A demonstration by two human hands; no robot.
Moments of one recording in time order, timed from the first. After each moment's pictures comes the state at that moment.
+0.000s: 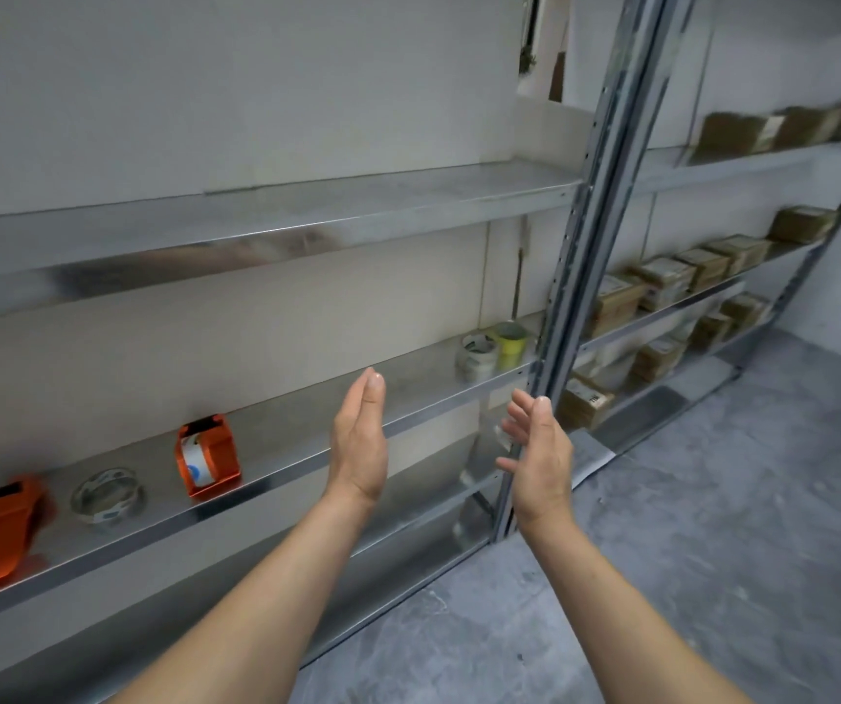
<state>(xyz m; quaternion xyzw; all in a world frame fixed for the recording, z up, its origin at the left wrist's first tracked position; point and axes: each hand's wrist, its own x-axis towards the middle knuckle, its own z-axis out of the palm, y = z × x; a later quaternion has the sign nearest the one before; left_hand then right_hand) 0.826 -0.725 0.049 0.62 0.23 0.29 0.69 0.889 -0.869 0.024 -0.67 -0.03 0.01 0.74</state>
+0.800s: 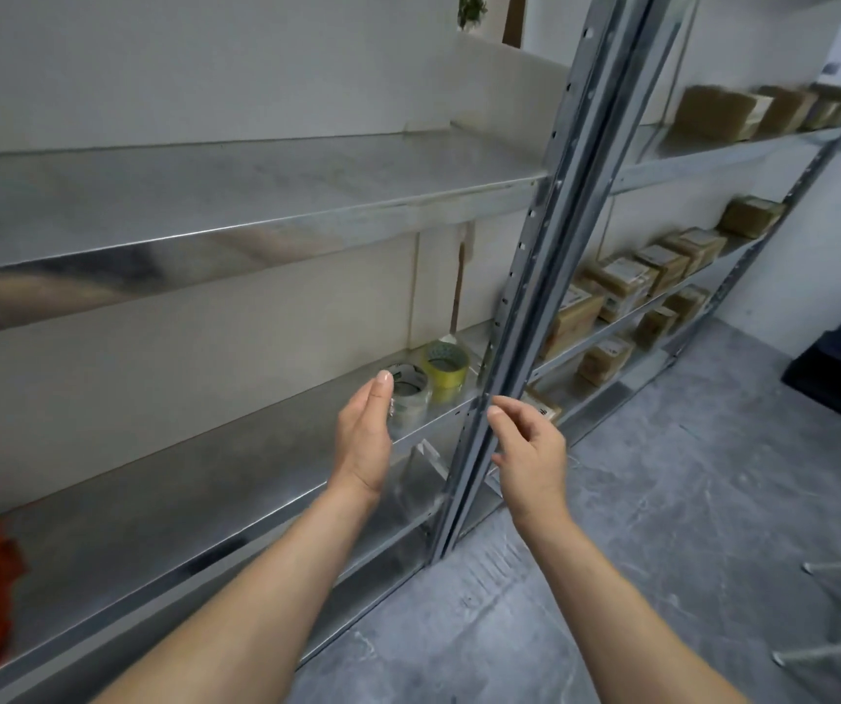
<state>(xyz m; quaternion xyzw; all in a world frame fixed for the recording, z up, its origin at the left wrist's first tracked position) 1.094 -0.725 -0.003 0.59 0.24 0.21 0.75 1.132 -0.873 -0.004 -0.76 -0.01 0.00 0.65</state>
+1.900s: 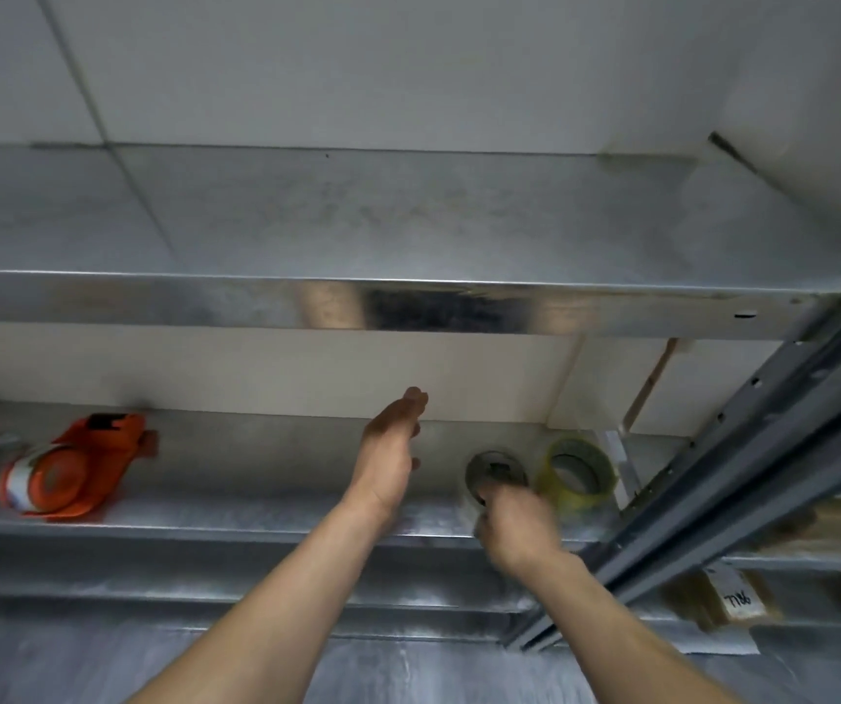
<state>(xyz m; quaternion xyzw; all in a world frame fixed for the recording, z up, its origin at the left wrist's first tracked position) 1.205 -0.687 -0.013 0.51 0.46 0.31 0.66 1.327 -0.781 -0.096 -0.85 -0.48 0.19 0.04</state>
